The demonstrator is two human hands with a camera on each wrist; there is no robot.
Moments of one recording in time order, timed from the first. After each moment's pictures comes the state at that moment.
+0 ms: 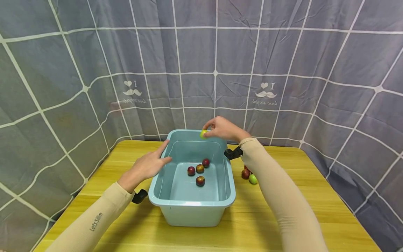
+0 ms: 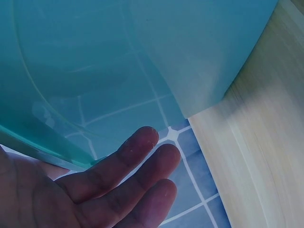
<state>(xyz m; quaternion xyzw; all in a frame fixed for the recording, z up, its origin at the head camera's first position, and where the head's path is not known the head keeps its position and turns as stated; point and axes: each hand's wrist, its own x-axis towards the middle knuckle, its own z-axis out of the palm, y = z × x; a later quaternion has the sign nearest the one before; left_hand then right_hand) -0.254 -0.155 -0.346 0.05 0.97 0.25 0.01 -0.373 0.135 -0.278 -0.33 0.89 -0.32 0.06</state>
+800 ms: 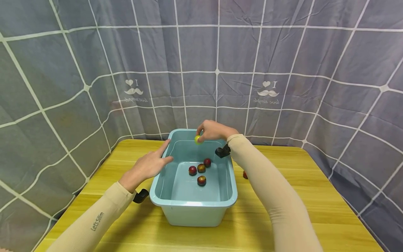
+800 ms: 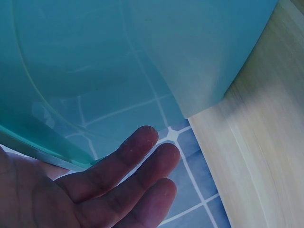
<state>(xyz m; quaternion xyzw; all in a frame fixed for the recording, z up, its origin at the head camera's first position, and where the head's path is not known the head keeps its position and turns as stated) -0.254 -0.155 -0.346 0.05 0.97 0.25 0.01 -0.385 0.094 -0.285 -0.34 0.91 -0.20 0.12</state>
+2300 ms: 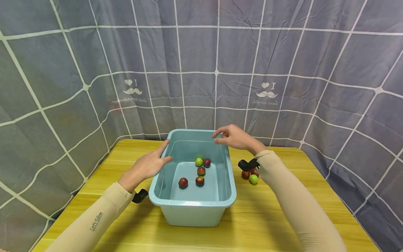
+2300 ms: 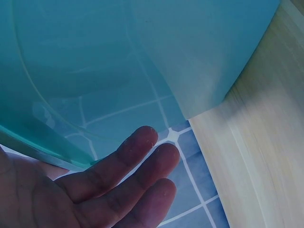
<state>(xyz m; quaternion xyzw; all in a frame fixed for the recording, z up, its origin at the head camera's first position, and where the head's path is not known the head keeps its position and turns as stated) -0.254 -0.155 -0.347 0.06 0.96 0.26 0.01 -0.342 0.173 -0.291 -0.31 0.90 -0.29 0.06</state>
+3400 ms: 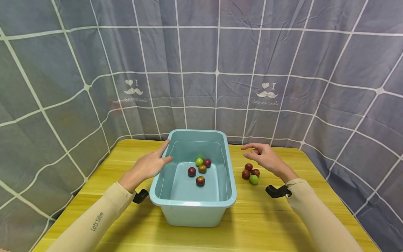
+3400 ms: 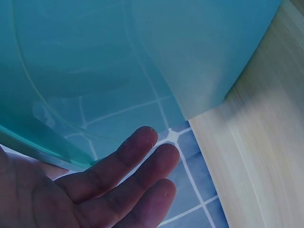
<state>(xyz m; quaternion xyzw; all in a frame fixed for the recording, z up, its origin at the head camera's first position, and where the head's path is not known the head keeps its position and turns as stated) -0.253 -0.156 -0.347 0.06 0.97 0.26 0.01 -0.295 0.267 -0.351 -0.22 0.87 -0.44 0.00</state>
